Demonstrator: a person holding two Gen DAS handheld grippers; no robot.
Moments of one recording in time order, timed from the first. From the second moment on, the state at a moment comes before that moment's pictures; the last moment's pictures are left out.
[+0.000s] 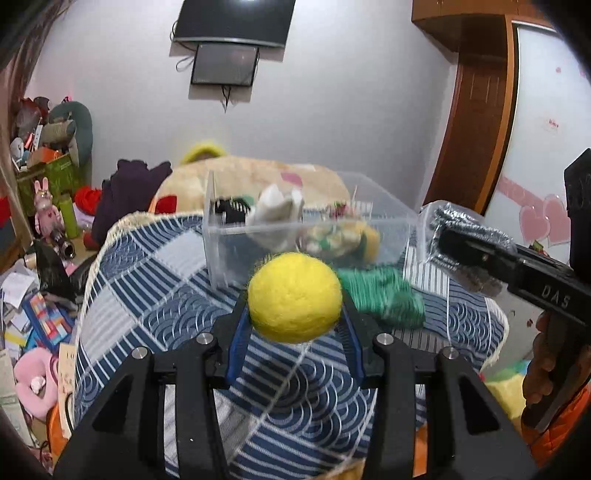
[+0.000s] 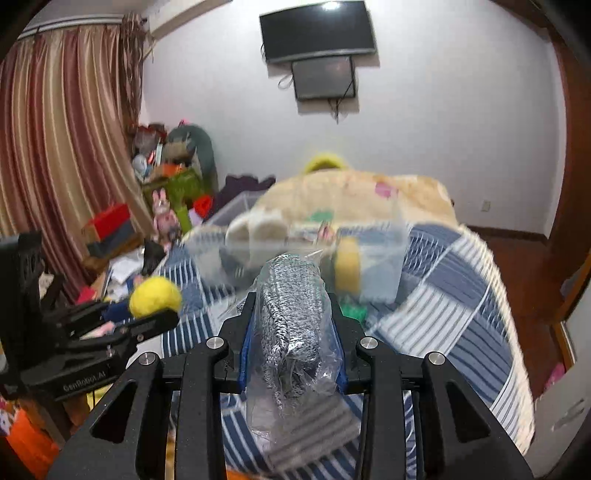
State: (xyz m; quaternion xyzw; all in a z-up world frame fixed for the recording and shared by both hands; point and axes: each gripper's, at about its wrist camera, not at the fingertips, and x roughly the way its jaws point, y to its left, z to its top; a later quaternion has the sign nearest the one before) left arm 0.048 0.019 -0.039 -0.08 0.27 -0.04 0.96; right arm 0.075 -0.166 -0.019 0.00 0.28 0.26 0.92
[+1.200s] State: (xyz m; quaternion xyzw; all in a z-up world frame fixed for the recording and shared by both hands) left arm 0.167 0.058 -0.042 -0.04 0.31 -0.02 0.95; right arm 0.188 -0.100 -0.019 -0.05 0.33 0.27 0.90
